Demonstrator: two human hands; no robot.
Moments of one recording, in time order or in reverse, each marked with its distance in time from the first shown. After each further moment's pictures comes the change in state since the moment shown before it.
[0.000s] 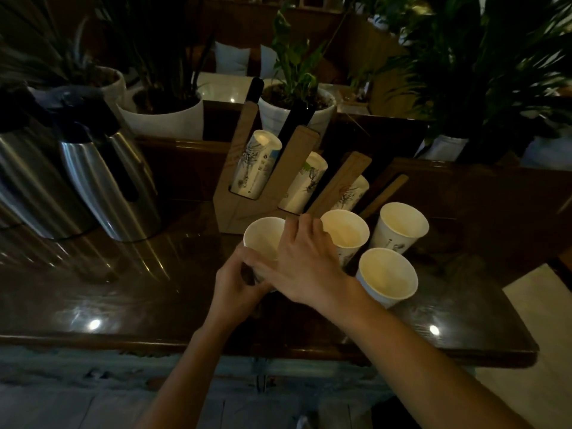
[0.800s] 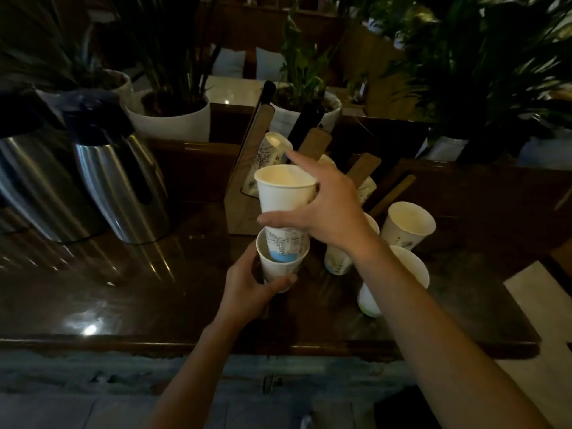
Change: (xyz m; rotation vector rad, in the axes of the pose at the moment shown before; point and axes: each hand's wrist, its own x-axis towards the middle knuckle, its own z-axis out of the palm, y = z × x) left_hand 0.003 0.002 -0.013 -0.038 -0.050 -0.035; right_hand 0.040 0.008 -0.052 0.600 0.237 -0.075
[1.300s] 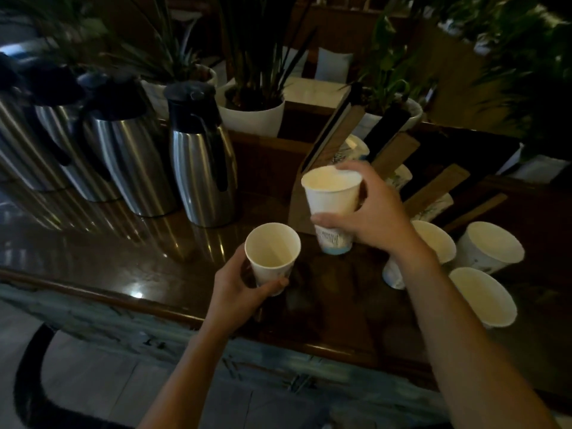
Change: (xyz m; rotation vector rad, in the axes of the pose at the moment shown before) left_hand -0.042 -0.020 -0.099 0.109 0.220 -0.018; right_hand 0.022 0.005 0.043 0.139 -0.132 -0.006
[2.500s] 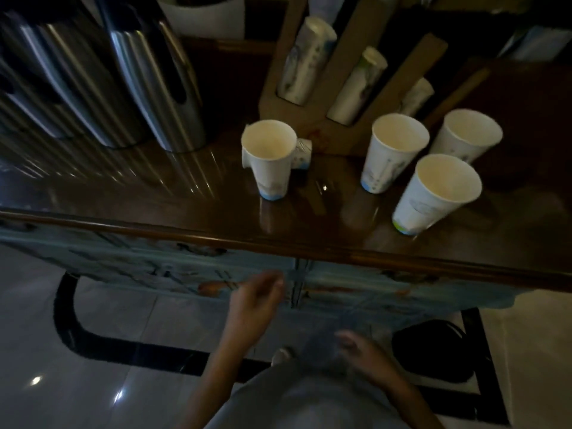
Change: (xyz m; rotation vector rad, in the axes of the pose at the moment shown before) left_hand -0.167 -0.035 0.072 0.286 -0.175 -0.250; right_hand -0.352 0.149 0.101 0.071 -0.605 0.789
